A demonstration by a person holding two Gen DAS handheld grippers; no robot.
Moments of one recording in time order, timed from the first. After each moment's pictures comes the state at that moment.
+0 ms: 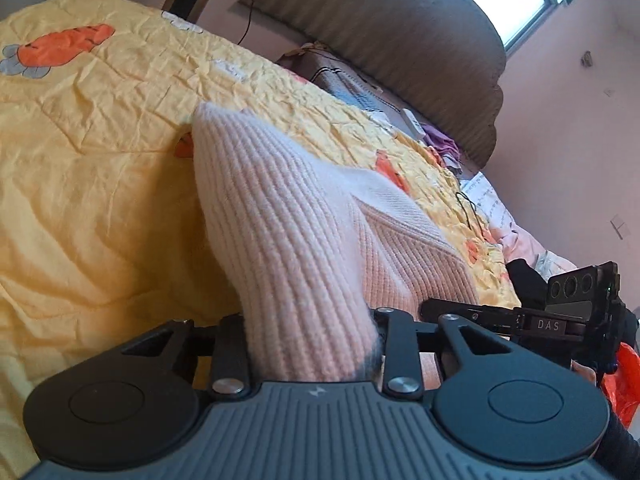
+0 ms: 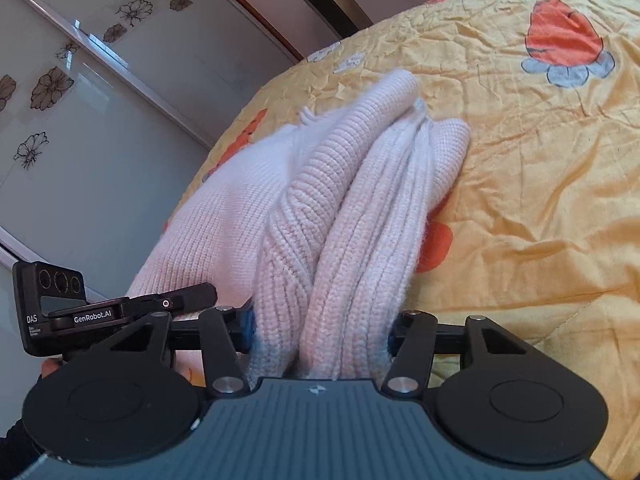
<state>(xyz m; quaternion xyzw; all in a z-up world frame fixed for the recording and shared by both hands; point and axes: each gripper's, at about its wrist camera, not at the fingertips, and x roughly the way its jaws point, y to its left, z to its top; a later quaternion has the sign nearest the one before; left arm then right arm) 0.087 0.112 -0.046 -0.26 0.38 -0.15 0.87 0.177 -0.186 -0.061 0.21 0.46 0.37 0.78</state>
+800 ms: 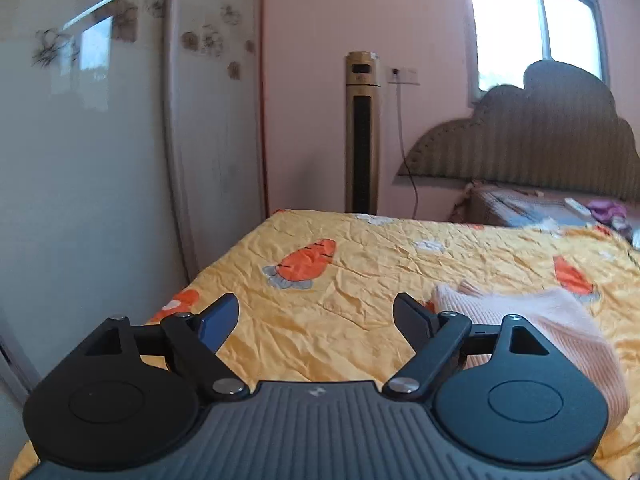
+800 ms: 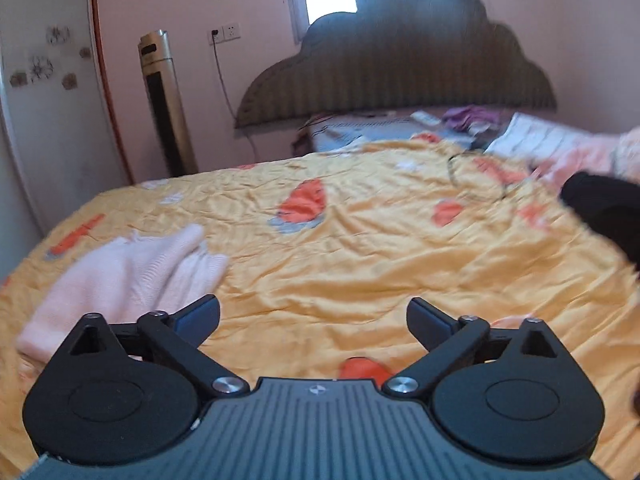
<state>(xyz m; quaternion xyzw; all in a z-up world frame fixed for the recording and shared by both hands) -0.043 0.141 0.048 0.00 0.21 0.16 0.97 0.015 -0.304 0.016 0.04 0.28 0.04 0.96</state>
